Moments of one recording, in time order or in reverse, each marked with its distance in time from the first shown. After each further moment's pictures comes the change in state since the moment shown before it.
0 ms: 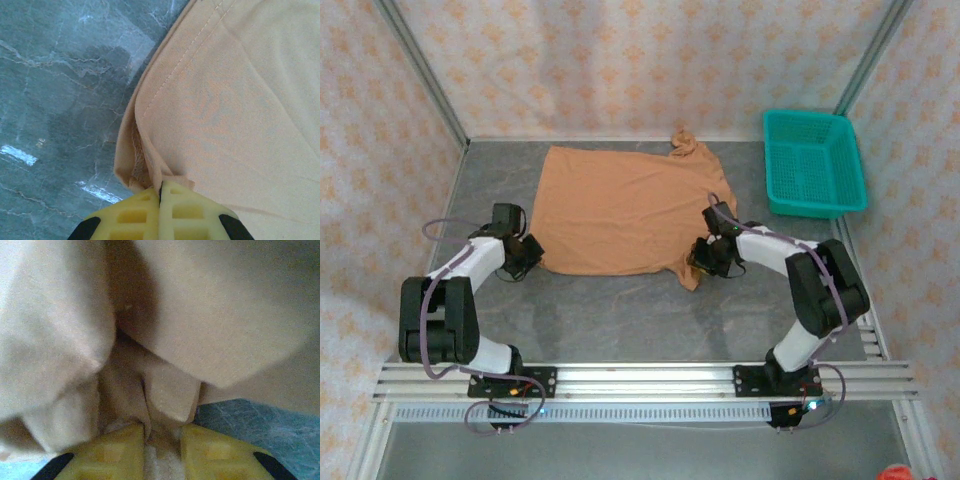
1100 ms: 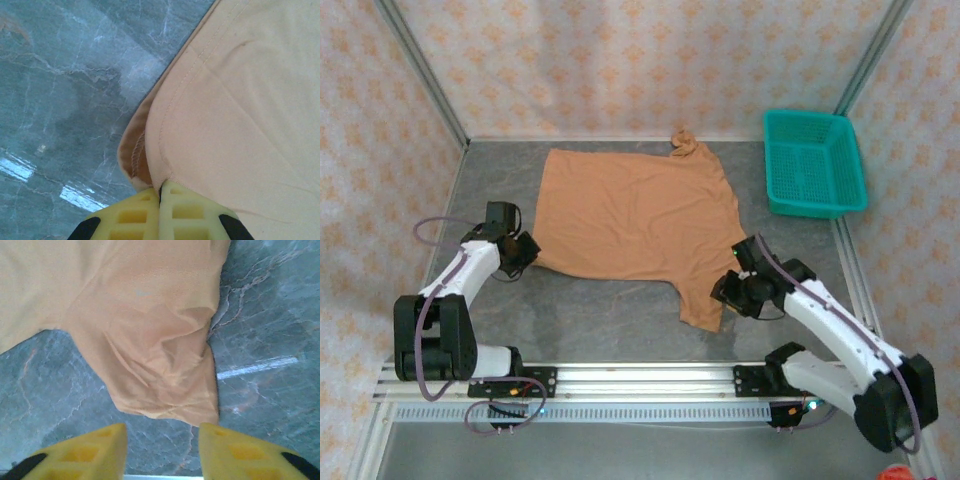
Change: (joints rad) left arm 0.010 -0.095 0.012 -0.063 -0.019 0.008; right arm 0.059 -0.649 -0.212 -0.443 0.024 0.165
